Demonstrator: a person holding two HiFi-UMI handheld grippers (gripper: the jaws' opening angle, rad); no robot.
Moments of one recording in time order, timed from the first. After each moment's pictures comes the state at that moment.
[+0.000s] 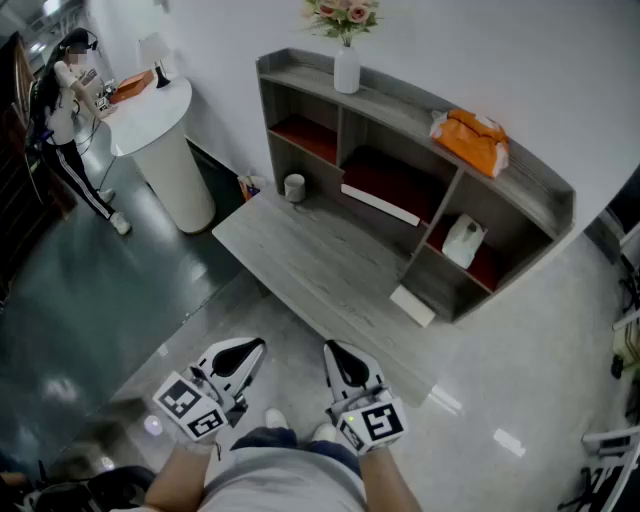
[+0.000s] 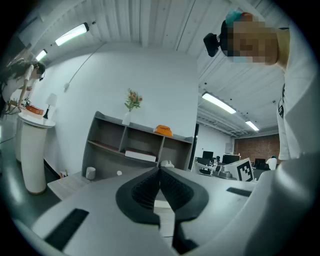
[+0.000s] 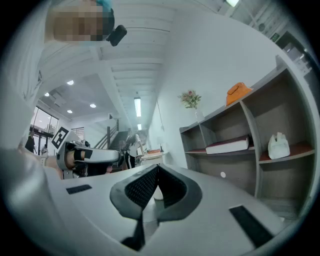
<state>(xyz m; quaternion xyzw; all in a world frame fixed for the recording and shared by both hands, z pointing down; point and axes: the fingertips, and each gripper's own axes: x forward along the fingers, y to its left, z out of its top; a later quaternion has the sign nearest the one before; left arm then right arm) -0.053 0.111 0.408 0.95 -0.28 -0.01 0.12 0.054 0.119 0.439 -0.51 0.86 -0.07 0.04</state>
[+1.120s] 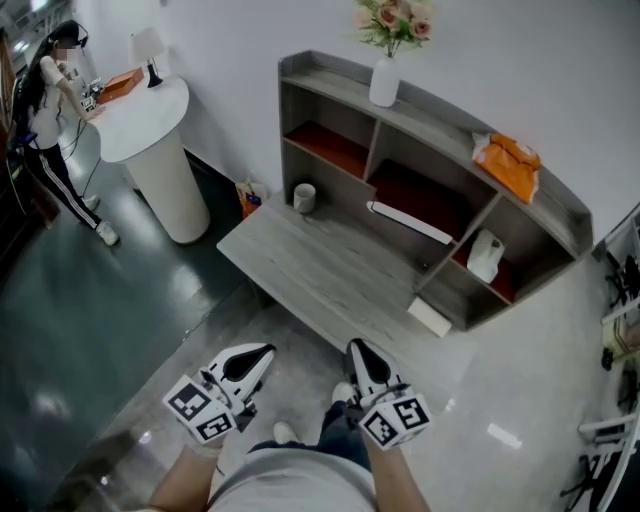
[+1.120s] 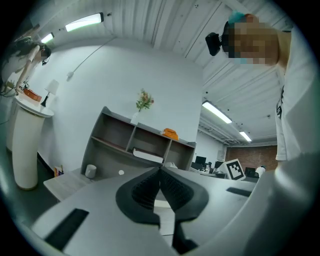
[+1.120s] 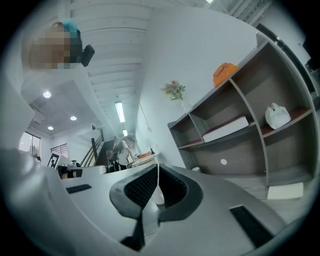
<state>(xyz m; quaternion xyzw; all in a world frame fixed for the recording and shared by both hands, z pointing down) -0.140 0.041 0.429 0.96 -0.23 -0.03 0.16 0.003 0.047 0.460 -0.56 0.81 -0.16 0.11</state>
